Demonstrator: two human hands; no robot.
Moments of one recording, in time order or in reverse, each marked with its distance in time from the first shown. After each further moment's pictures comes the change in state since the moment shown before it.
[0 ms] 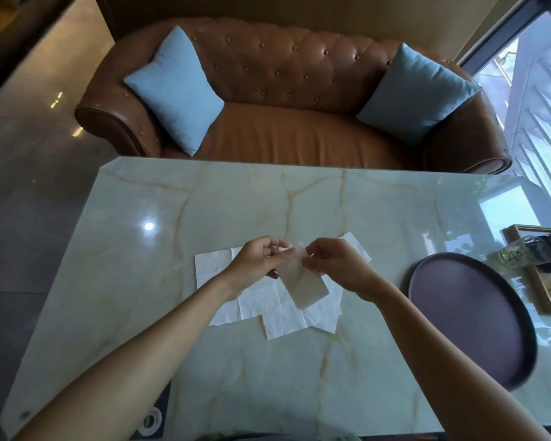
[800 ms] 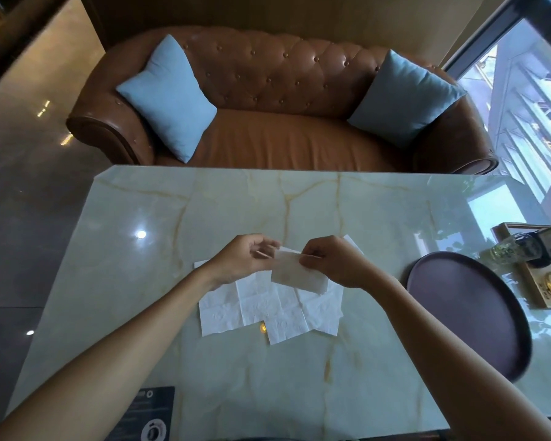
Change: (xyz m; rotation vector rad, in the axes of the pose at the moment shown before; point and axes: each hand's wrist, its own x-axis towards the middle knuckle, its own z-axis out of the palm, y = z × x) left_hand 0.005 0.011 -0.044 0.277 -0.129 0.085; right_hand 0.007 -0.023 -0.002 -0.437 -0.019 -0.102
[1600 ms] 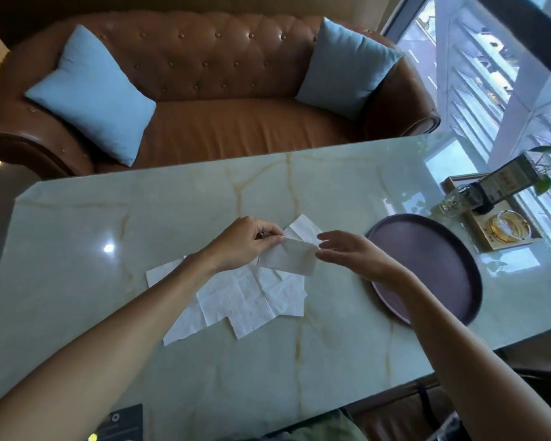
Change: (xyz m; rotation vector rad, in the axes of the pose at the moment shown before) left_hand 0.050 0.060 0.078 0.395 -0.123 0.212; right_hand -0.072 0.121 -0.034 0.520 0.091 0.241
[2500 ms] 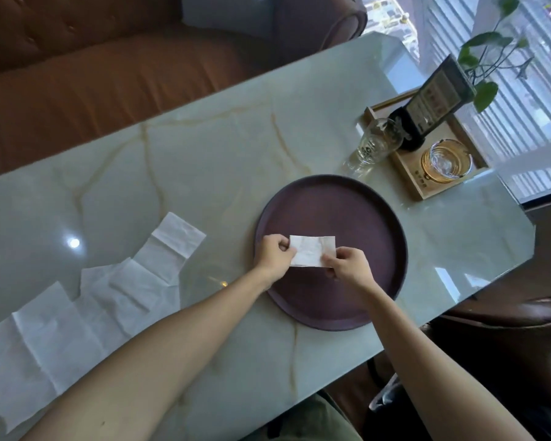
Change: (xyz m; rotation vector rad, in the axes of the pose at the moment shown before) left_hand 0.253 0.039 0.357 -0.058 0.061 -0.484; right_hand 0.020 0.288 -0.163 0.312 0.433 0.537
